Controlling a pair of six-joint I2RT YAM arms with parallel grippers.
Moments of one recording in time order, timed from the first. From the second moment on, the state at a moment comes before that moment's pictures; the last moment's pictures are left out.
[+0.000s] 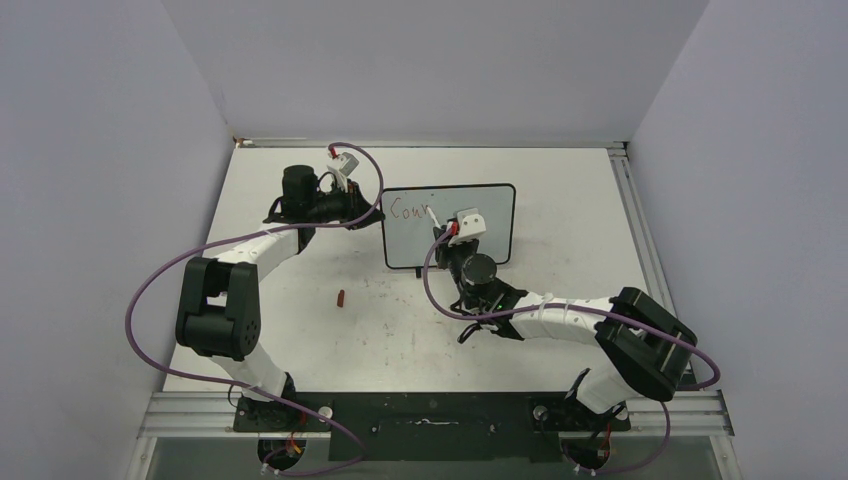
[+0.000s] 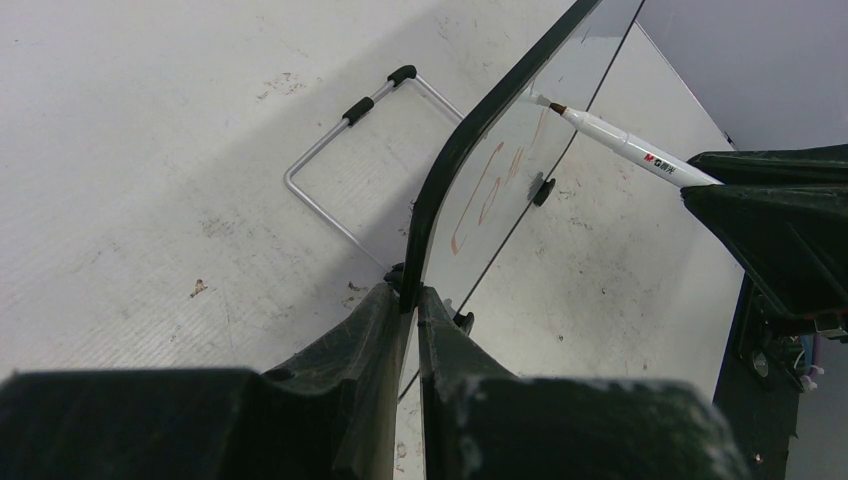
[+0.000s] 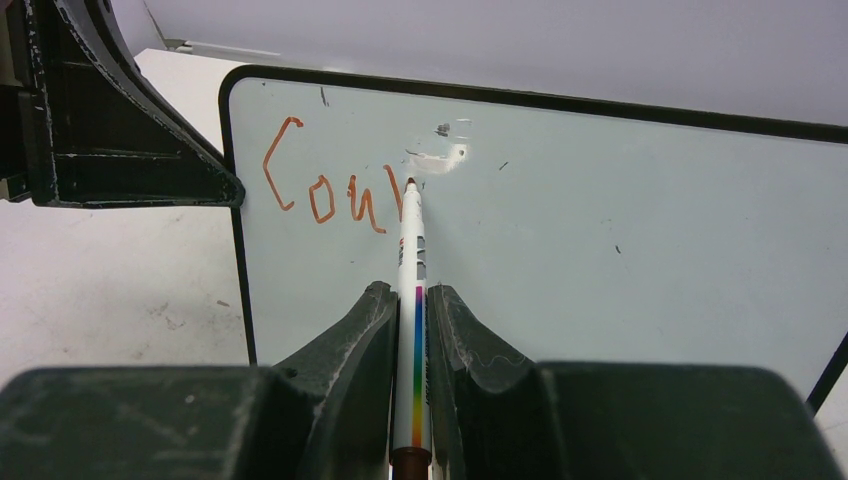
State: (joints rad) left arm -0.16 1.67 1.02 0.19 0.83 -0.19; right arm 0.92 1.49 0.65 0.83 0.58 0.06
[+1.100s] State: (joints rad) left arm -0.16 1.66 1.02 0.18 0.83 -0.19; right arm 0.91 1.36 0.59 0.79 0.58 0.07
